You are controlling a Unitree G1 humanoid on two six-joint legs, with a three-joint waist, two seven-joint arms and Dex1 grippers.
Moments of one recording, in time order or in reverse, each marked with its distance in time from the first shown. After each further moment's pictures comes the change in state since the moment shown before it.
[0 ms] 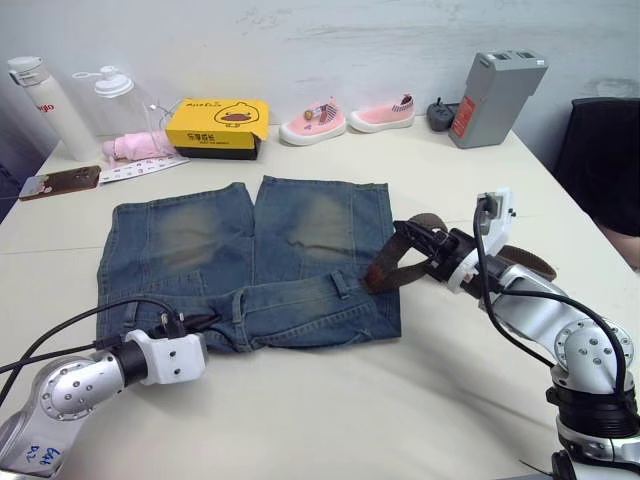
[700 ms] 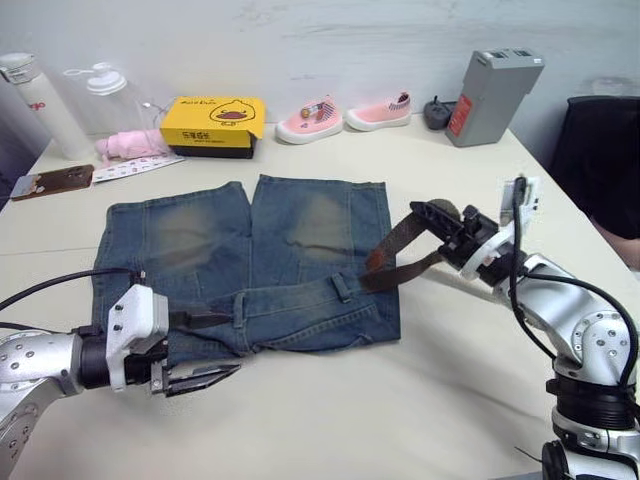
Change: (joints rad) left arm -0.003 0.102 0.213 -0.308 -0.862 0.737 -0.304; right arm -0.042 0.032 -0.117 0.071 0.214 -0.028 -0.118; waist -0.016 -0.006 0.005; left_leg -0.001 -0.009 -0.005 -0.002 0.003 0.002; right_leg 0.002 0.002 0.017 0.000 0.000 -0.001
